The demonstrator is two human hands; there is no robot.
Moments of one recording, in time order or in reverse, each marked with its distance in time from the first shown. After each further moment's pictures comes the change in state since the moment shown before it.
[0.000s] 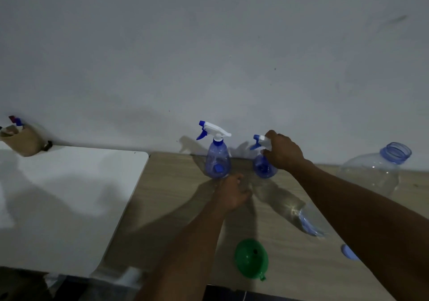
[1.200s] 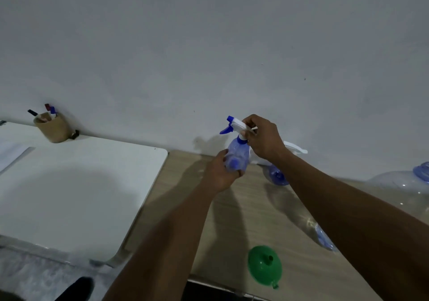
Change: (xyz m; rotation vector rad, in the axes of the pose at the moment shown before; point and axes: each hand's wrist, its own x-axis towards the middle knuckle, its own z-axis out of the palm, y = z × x) left_hand -0.001 -0.022 -0.084 -0.320 0.221 0.076; right_hand 0.001 -0.121 -0.021 0.577 0.132 -0.242
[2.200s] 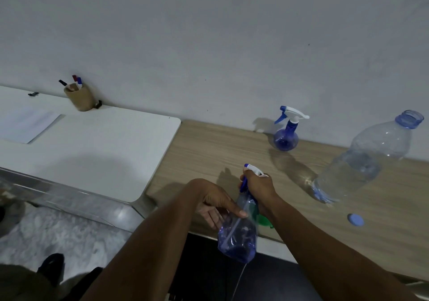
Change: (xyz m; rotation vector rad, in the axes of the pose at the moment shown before) left_hand -0.146 -0.028 -0.012 0.138 -0.942 -0.703; right_hand -0.209 0.026 0.075 0.761 -0.005 0.813
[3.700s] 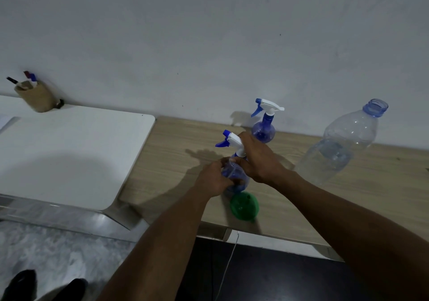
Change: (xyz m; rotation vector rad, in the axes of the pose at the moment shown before) left_hand 0.090 0.030 0.001 -0.012 0.765 0.586; right_hand 0.015 -0.069 -0.056 -1.107 -0.179 -0.922
